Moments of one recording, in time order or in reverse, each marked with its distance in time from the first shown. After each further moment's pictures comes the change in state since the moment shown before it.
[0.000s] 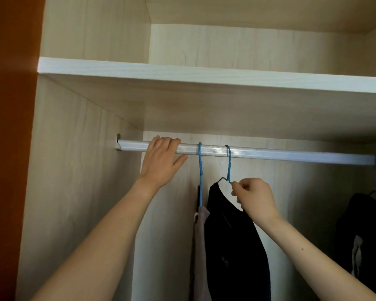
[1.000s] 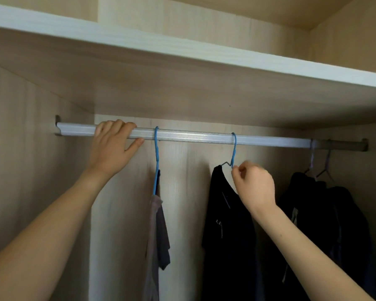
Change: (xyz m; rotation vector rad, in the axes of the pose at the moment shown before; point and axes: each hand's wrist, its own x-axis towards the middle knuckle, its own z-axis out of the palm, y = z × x) left_hand 0.002 -0.003 0.015 -0.023 0.140 -0.008; right_hand 0.001 0.056 -0.064 -0.512 0.375 -0.102
